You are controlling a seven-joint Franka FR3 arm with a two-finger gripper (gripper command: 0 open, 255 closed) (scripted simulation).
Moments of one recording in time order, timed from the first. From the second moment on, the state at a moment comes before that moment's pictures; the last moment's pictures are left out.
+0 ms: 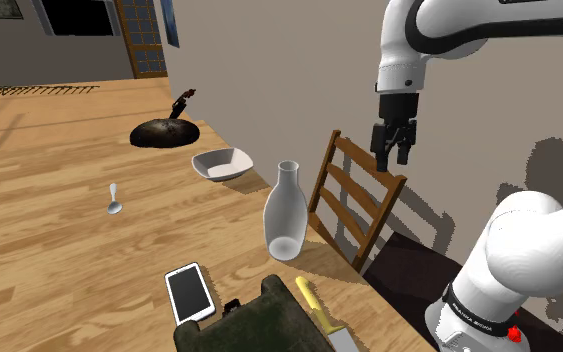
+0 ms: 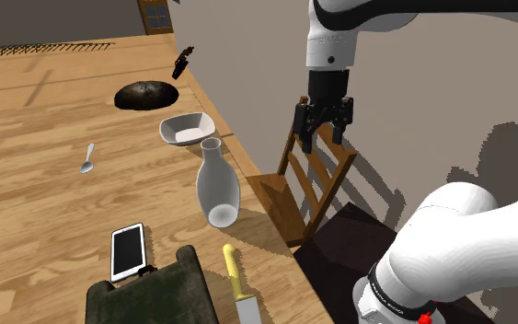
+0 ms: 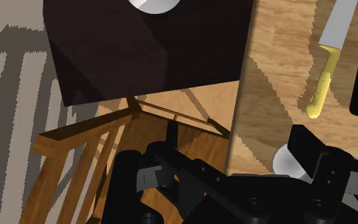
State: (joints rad) arm -0.02 -0.74 -0.05 -2.43 0.12 1.45 0.11
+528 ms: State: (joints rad) arm 0.04 -0.62 0.07 -2.33 0.16 1.55 0.20
